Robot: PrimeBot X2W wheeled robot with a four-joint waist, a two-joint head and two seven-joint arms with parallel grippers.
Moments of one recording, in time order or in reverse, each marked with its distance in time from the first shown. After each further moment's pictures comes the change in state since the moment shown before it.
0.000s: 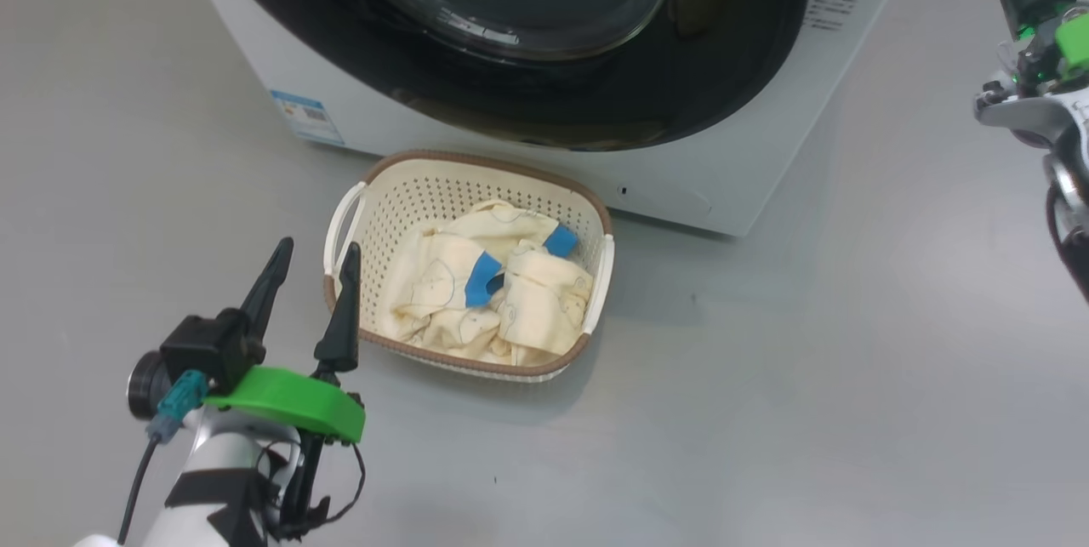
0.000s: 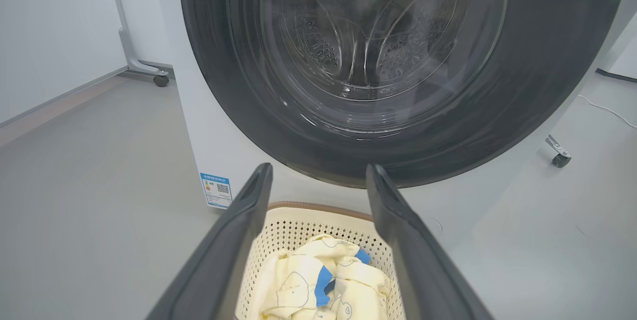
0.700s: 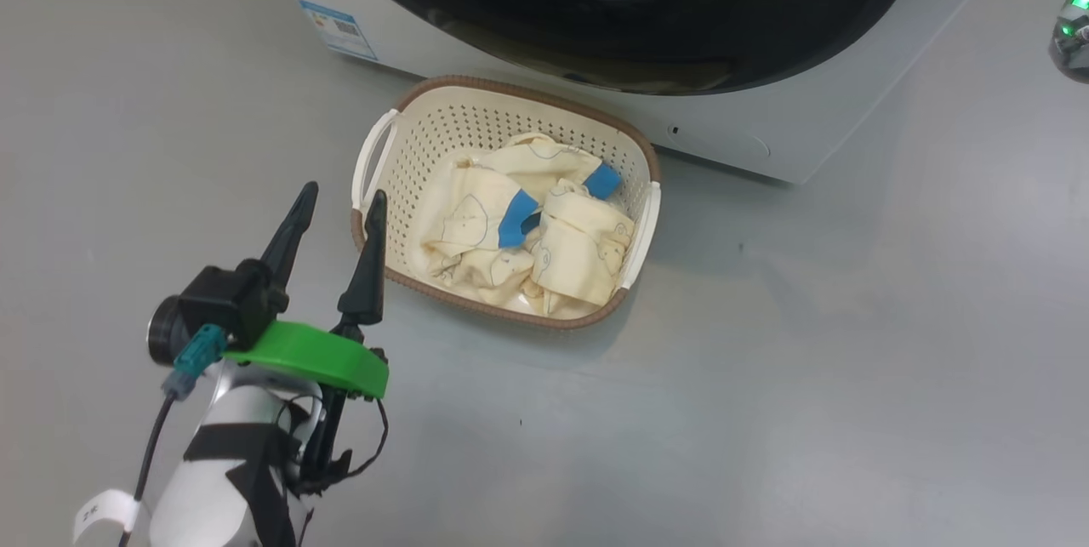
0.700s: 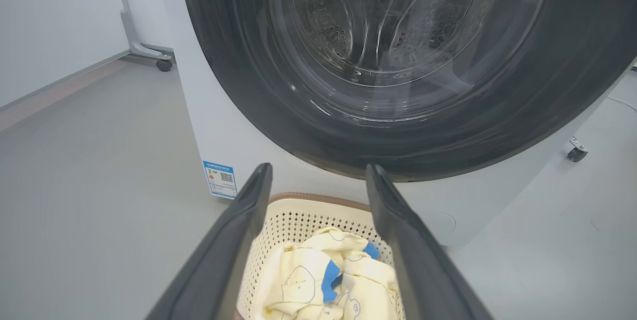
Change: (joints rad) left arm -0.093 -0.026 -0.033 -0.004 0.000 -0.005 0.000; right arm -0.146 -0.024 -0.117 0.095 0.092 0.000 0.476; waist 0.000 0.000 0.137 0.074
